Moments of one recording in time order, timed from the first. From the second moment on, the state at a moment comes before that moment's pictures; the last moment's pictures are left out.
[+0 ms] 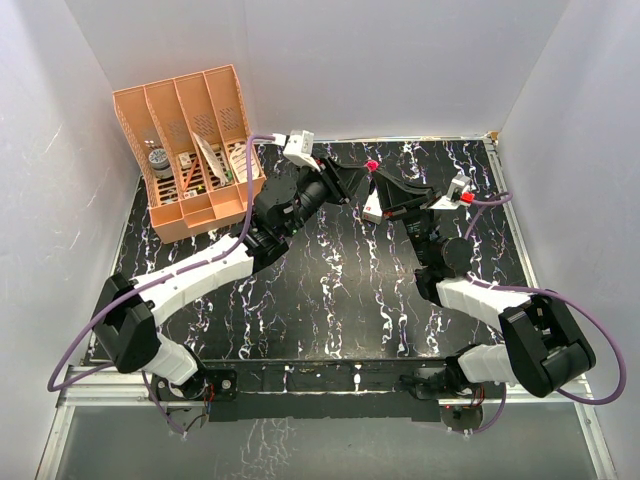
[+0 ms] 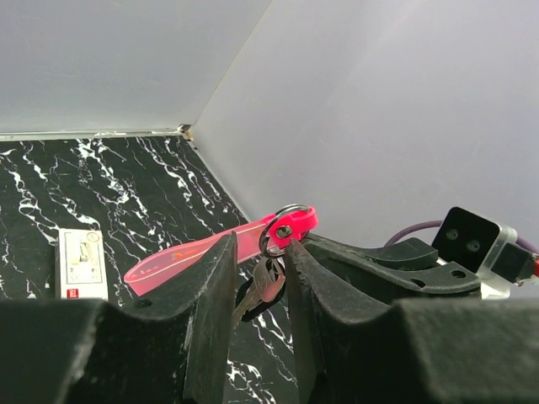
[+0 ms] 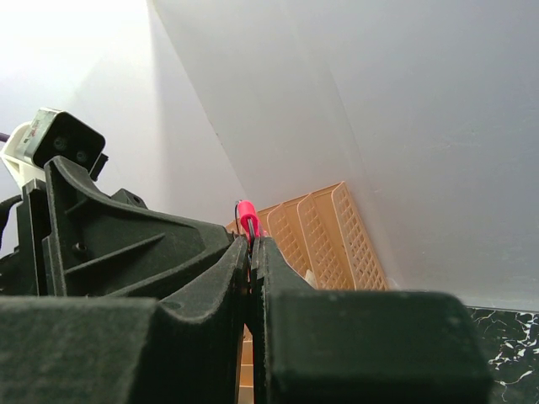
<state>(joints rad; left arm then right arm) -0.85 1.48 1.19 0.45 -0.12 -0.58 0.44 1.30 0.51 1.48 -0.05 0.60</state>
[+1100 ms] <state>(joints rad) -0.85 1.50 1.20 0.48 -0.13 -0.58 0.44 1.30 0.51 1.48 -0.05 0.60</state>
